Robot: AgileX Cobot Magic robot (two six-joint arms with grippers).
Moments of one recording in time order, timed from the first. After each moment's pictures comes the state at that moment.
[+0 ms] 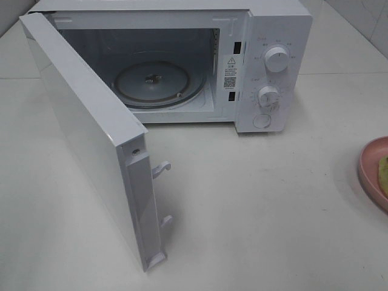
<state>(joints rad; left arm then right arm) 0.01 0.06 -0.52 -0.07 0.92 0.02 0.15 0.00 -0.50 -0.14 1.04 0.10</state>
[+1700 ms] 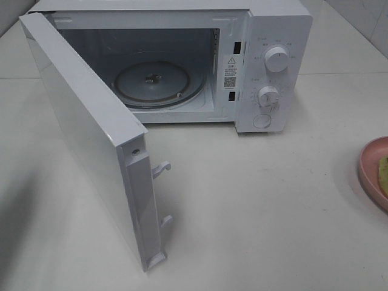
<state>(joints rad) -0.09 1.12 -0.29 0.01 -0.43 0.02 0.15 0.00 -0.50 -0.14 1.04 0.10</state>
